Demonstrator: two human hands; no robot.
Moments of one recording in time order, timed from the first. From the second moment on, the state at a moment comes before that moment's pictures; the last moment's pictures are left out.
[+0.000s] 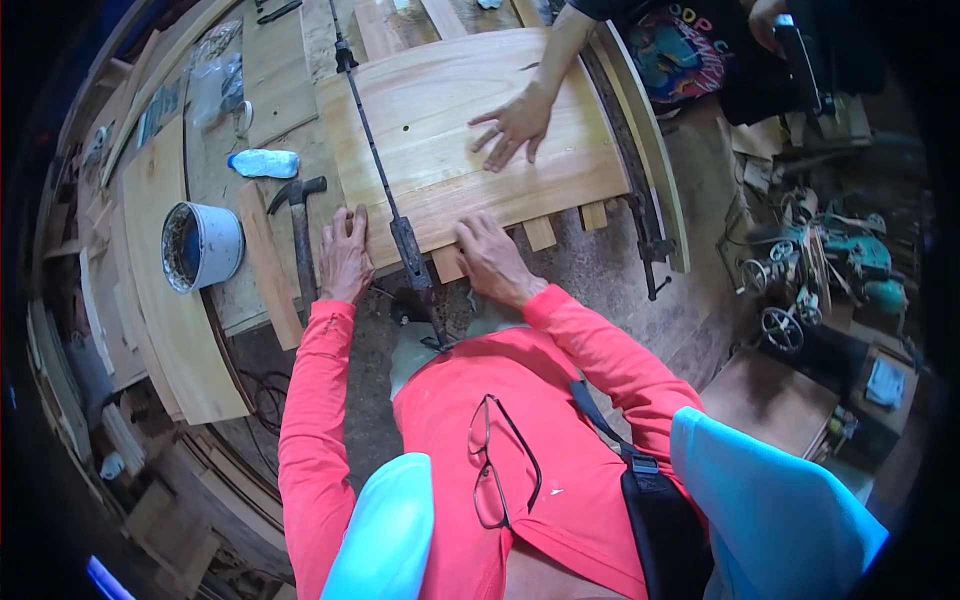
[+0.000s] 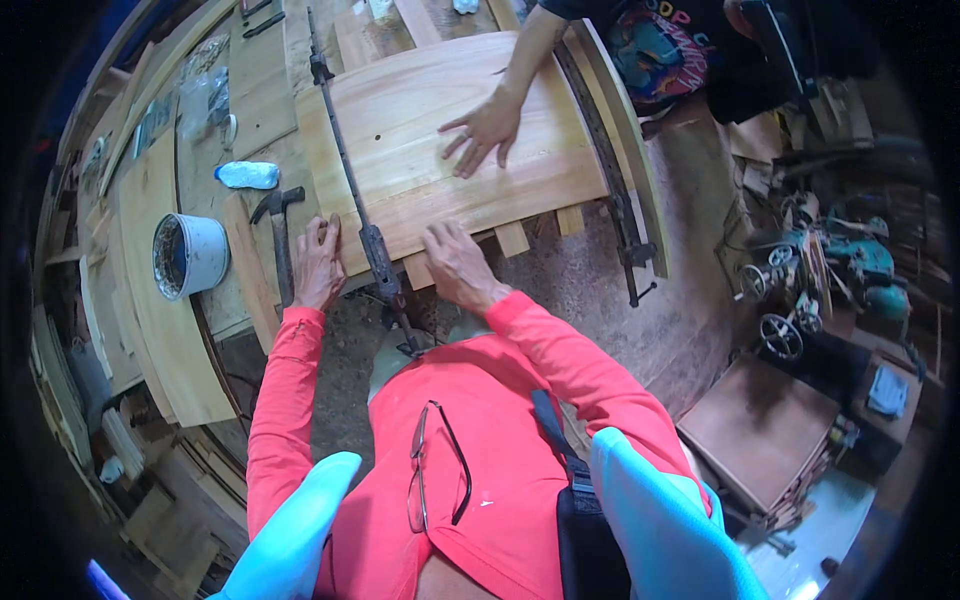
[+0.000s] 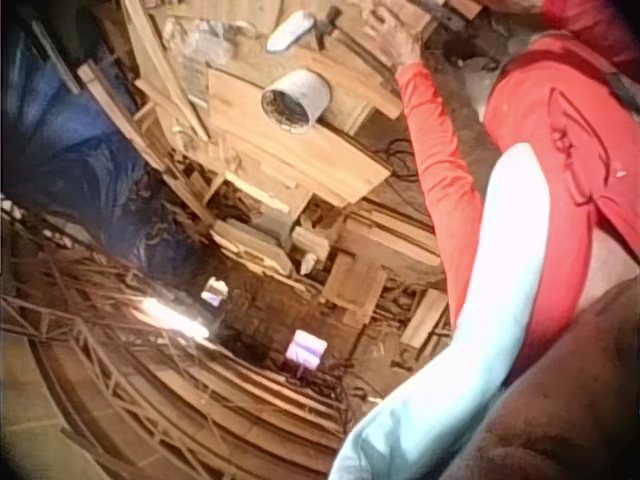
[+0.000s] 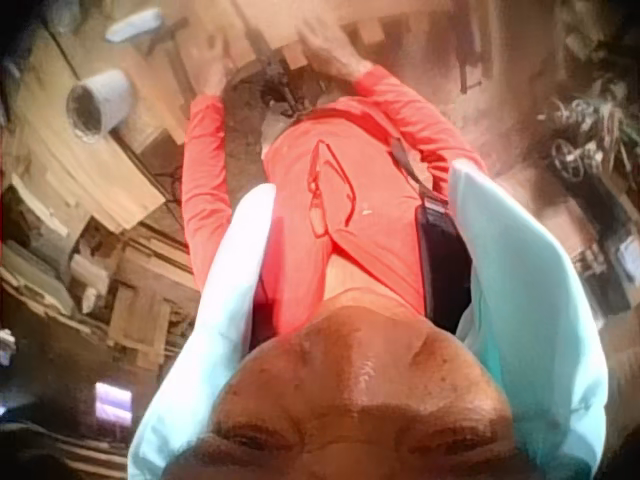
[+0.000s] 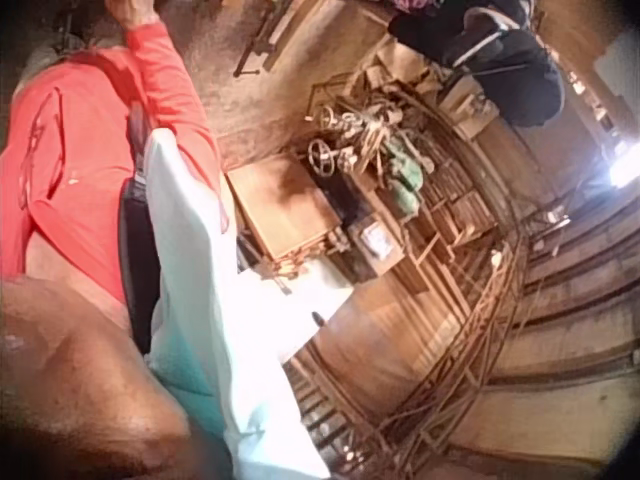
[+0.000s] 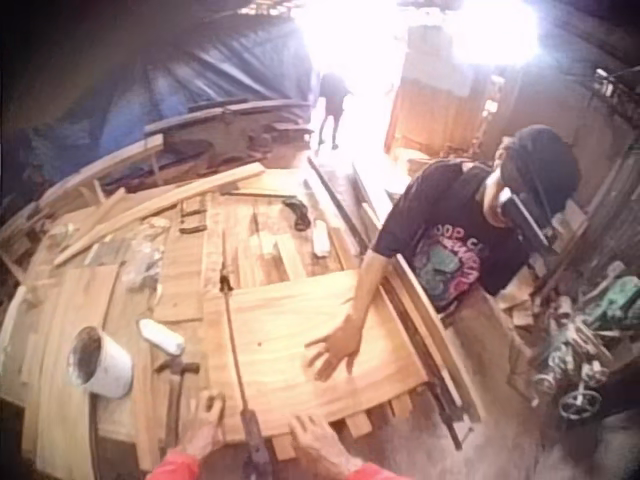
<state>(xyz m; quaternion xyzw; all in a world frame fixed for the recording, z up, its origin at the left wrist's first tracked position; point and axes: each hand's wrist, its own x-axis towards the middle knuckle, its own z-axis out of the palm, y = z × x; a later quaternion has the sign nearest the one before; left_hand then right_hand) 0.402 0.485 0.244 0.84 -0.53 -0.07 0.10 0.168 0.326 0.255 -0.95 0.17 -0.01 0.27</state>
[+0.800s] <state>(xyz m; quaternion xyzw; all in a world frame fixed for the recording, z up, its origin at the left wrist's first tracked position) 0.329 0.611 0.275 0.83 -0.39 -0.23 0.32 0.136 0.223 0.243 -0.94 0.29 -0.04 0.16</state>
